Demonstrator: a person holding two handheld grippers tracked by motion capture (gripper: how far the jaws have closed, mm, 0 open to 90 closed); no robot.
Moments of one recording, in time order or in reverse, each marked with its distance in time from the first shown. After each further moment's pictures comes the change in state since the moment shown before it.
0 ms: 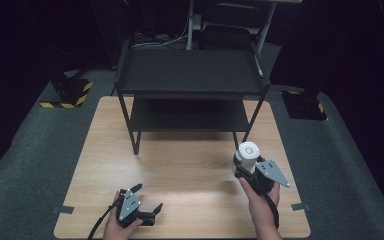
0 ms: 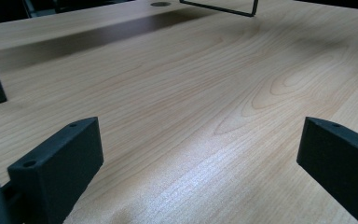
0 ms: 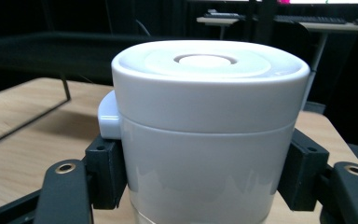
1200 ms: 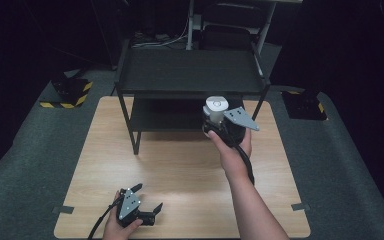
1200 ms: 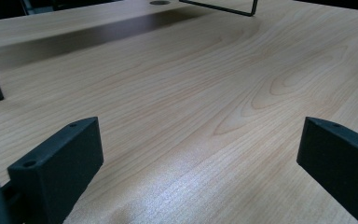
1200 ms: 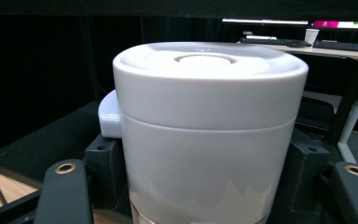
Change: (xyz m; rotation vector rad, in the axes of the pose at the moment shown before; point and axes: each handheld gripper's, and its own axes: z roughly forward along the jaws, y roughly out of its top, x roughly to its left) left arm 0.002 0.001 0.001 0.002 -0.004 -0.007; right arm 0.044 0.110 0.095 -0.025 0.108 -0.019
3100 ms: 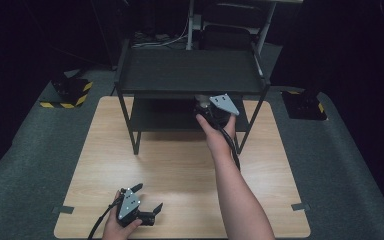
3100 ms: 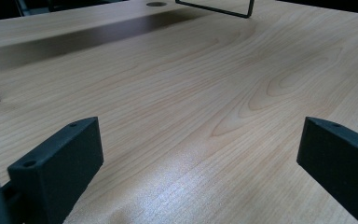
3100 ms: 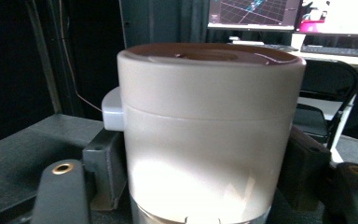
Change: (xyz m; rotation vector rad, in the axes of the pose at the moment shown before) left arm 0.003 -0.001 0.000 -0.005 -0.015 0.003; right arm 0.006 -0.021 0.076 -0.033 -0.057 0.007
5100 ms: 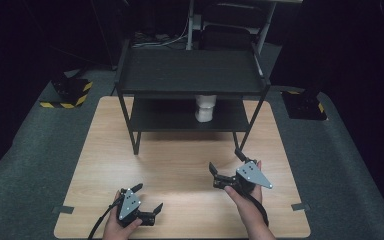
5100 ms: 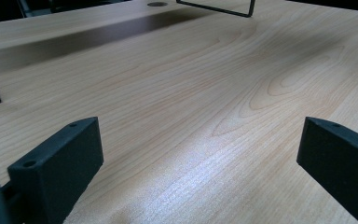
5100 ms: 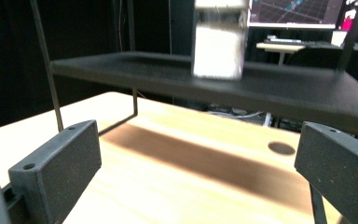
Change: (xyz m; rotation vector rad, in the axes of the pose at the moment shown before) left arm -0.002 0.000 0.000 0.000 0.008 0.005; right arm -0.042 -0.111 -0.165 -0.032 0.173 -0.021
